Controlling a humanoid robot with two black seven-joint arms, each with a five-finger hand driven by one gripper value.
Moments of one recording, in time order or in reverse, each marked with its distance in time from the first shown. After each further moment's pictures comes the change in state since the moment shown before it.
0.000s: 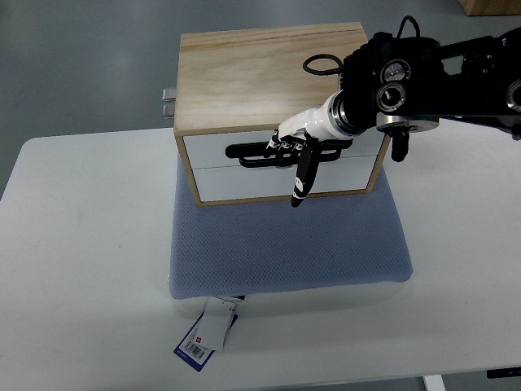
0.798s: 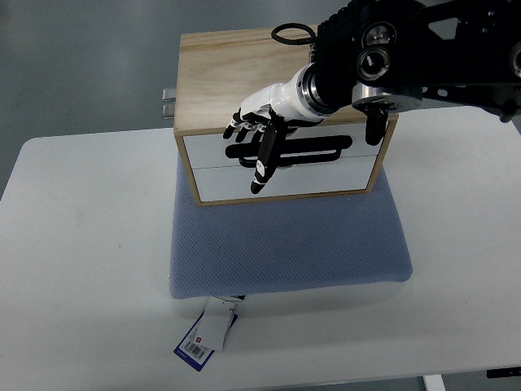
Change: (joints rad) left arm -0.001 0.000 -0.001 -0.003 0.000 -0.001 0.000; right arm 0.102 0.059 0.039 0.015 0.088 -0.073 0.000
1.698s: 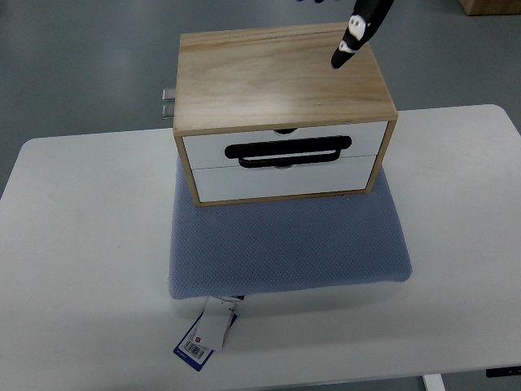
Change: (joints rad) left arm 0.000 0.000 -0.001 -0.010 0.002 0.003 0.000; right arm 0.250 -0.323 0.130 0.088 0.051 0.315 0.001
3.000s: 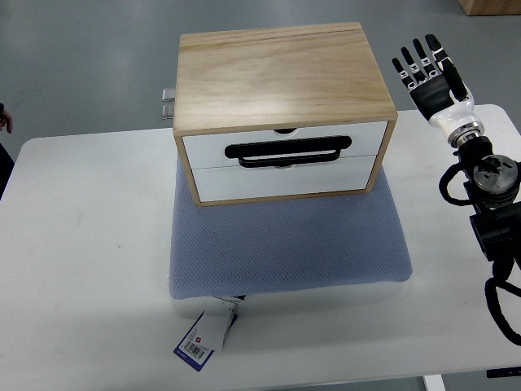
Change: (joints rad) left arm 0.001 0.000 0.001 0.023 -0.007 0.010 0.001; right arm -1.383 0.586 1.609 -0.994 0.106 -0.004 0.578
